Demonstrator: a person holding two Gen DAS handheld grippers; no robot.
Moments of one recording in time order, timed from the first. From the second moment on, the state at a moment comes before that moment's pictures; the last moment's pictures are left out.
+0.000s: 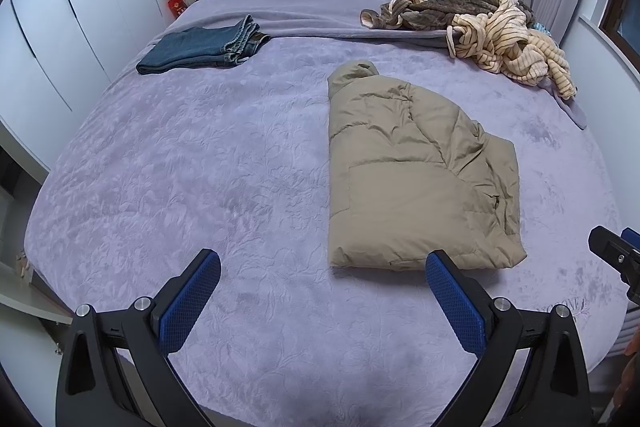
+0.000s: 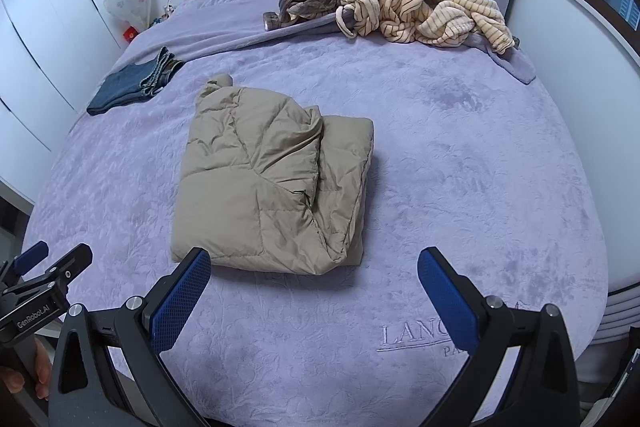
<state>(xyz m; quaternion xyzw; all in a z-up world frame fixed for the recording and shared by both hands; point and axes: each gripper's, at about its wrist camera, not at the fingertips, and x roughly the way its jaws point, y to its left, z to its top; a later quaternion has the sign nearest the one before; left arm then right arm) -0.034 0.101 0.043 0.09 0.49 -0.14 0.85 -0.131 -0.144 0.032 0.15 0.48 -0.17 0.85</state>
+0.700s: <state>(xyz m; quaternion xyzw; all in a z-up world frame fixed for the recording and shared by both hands) -0.030 0.106 0.037 0.09 0.50 -0.14 0.85 -0.130 -0.146 0.032 0.15 0.48 -0.17 0.85</state>
